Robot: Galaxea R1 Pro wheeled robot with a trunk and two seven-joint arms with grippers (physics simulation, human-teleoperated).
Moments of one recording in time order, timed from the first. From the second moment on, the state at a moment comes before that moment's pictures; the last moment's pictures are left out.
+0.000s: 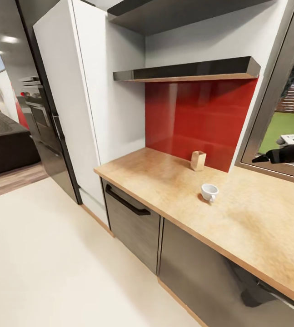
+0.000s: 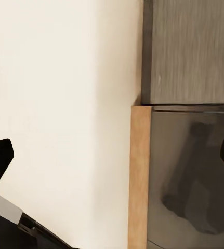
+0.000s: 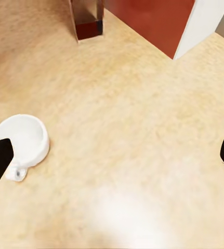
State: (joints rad) left arm 0.03 0.23 0.59 -0.09 0.59 -0.01 -1.03; right arm -1.40 -0.70 0.33 -0.79 -0.04 1.00 0.84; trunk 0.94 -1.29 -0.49
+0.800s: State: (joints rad) left arm 0.03 0.23 0.60 -0.09 0.59 -0.01 -1.03; right arm -1.40 -0.52 0.49 -0.63 -0.03 1.00 0.90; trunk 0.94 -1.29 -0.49
